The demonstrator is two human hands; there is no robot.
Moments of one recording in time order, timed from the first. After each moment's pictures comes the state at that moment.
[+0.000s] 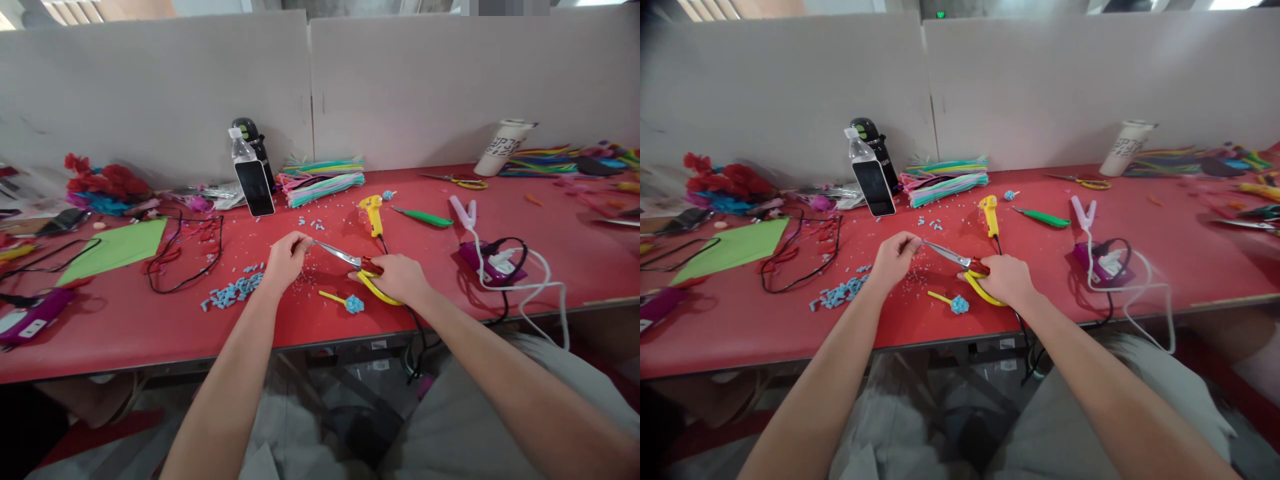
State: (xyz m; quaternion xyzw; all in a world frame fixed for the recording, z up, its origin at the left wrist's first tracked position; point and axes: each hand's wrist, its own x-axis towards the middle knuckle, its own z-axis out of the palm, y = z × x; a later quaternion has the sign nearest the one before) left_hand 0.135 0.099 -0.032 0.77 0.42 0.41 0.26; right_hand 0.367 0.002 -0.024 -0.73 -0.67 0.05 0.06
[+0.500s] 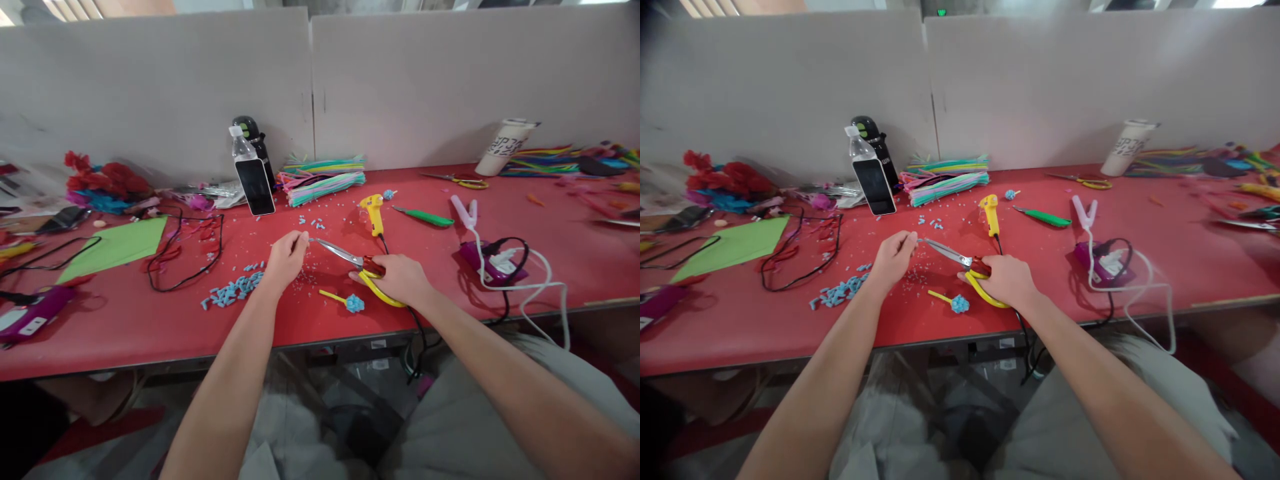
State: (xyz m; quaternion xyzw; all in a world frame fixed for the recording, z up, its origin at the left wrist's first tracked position) left_hand 0.138 0.091 -0.025 0.76 0.44 0.41 0.27; right_hand 0.368 -0.003 -0.026 -0.73 -0.68 0.06 0.09
